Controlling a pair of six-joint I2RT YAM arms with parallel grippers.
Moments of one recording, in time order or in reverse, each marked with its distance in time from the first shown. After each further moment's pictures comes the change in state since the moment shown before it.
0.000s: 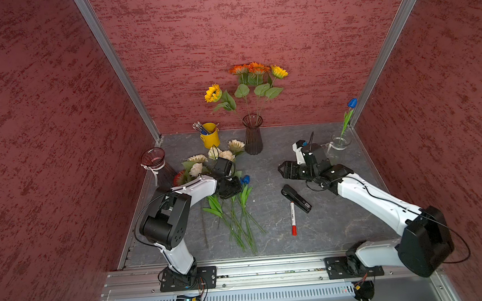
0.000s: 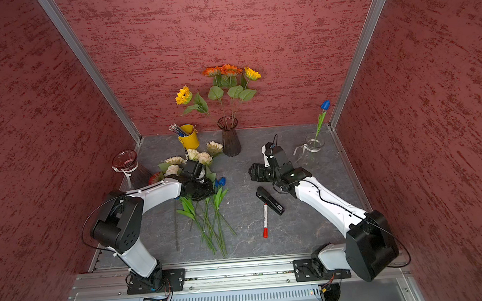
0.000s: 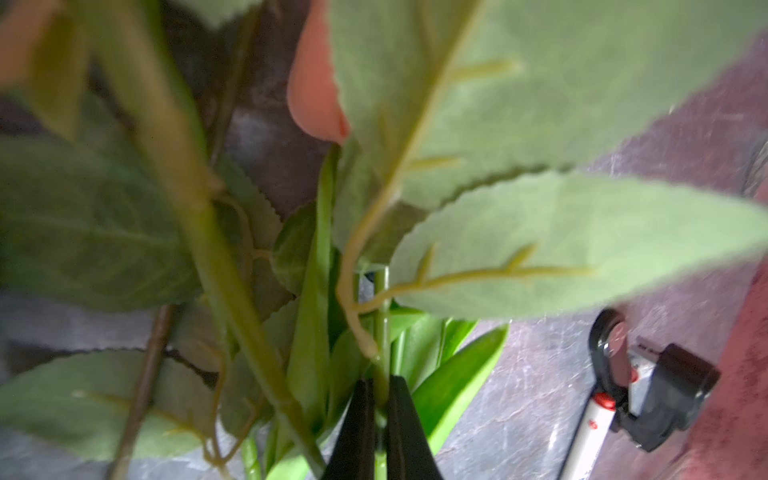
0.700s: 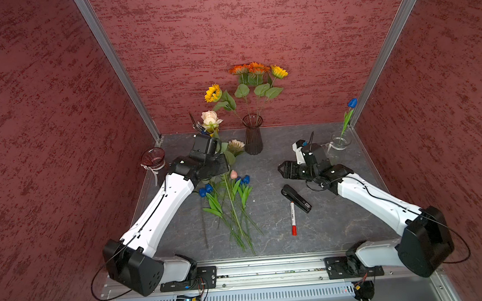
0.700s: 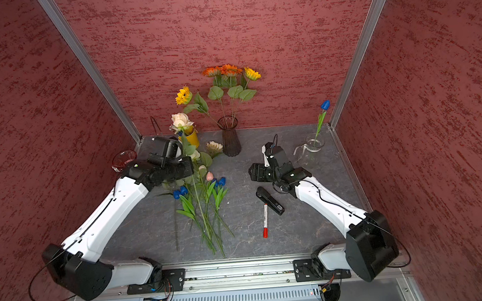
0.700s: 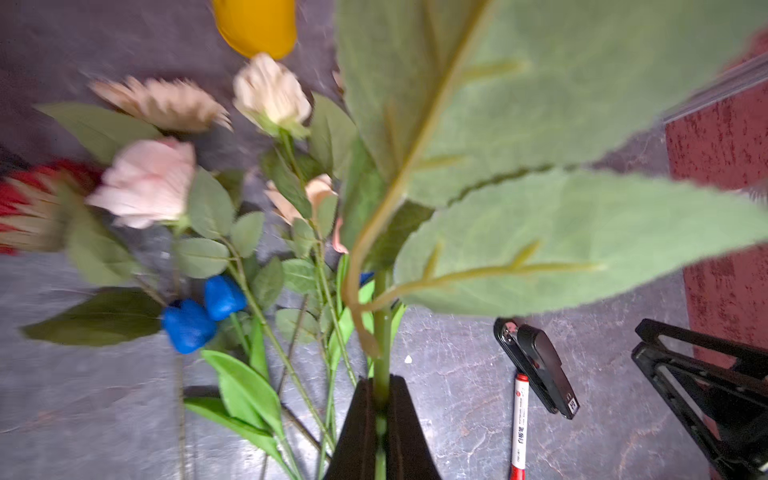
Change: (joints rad) left arm 0.023 -0.393 0.443 -0.554 -0.332 0.179; right arm 0.000 0.001 0.000 0.006 -0.002 -0.001
